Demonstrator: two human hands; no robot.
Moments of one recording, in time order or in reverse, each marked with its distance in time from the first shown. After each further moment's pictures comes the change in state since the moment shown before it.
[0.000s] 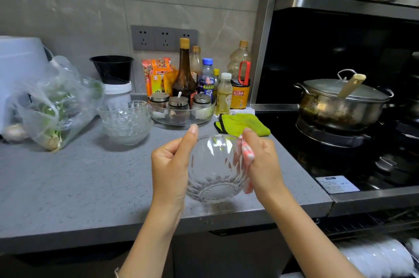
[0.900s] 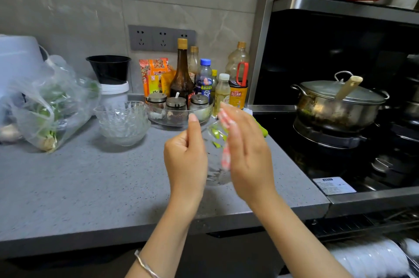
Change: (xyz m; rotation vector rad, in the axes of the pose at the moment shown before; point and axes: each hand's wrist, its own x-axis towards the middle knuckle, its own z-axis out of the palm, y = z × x) left_hand 0.004 0.005 0.035 0.269 0.163 0.095; right_hand 0.008 0.005 0.011 -0.475 0.044 -0.602
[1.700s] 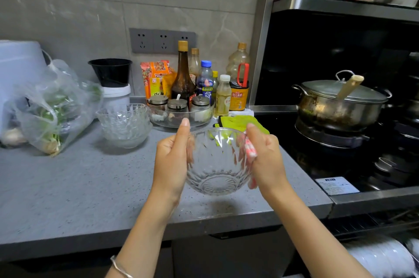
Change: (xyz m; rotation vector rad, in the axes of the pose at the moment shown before) left_hand 0.016 -0.010 -0.029 -0.143 -0.249 -0.089; right_hand 0.006 -0.003 -0.019 0.508 0.016 0.513
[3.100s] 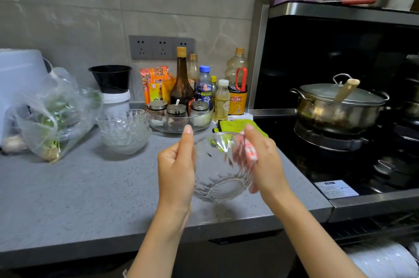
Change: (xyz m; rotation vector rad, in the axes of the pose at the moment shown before) left_hand -0.016 0.009 0.018 -0.053 0.132 -0.009; right_hand -0.002 -0.012 -0.002 -0.060 -0.055 0.061
